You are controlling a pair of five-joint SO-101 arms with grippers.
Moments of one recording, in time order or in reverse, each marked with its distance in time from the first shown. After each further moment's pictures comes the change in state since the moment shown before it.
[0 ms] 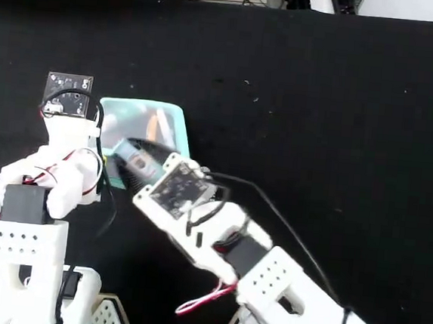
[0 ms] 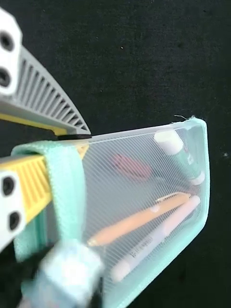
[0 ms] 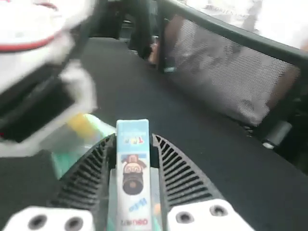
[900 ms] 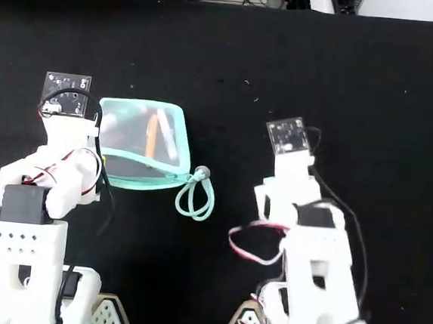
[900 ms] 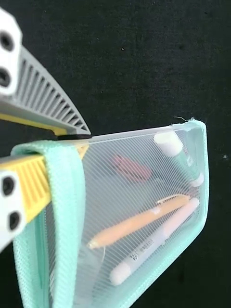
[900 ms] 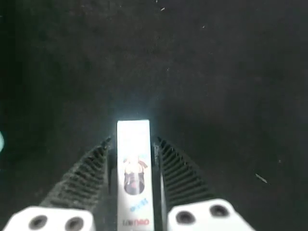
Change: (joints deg) left arm -0.1 0.0 0.0 0.0 0.1; right arm 43.5 15.1 -6.1 44.7 0.0
